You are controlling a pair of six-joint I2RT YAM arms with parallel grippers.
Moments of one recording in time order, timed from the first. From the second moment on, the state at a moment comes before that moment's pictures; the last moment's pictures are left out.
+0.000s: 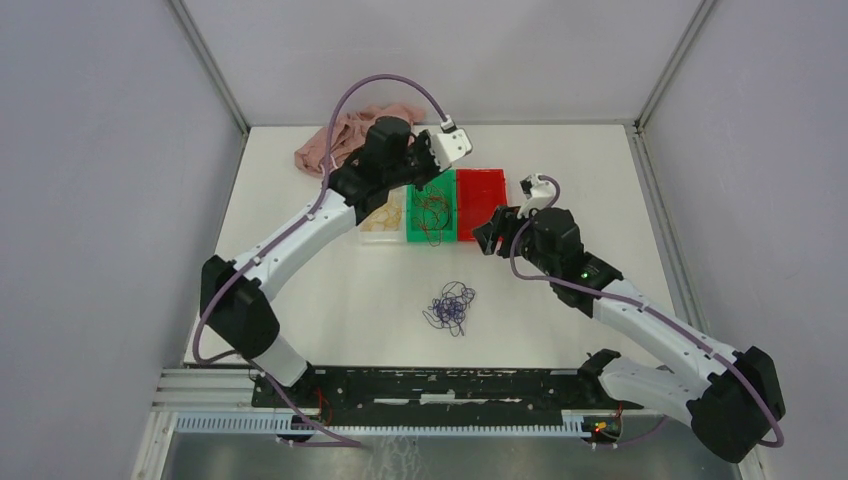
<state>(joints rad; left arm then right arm) -0.65 1.58 1.48 -0.26 0.21 0.59 0.63 1.05 0.71 0.00 0.06 0.49</state>
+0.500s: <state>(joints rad) -0.61 1.76 1.67 -0.23 0.18 0.64 0.61 1.01 0.69 -0.03 0.09 0.50</state>
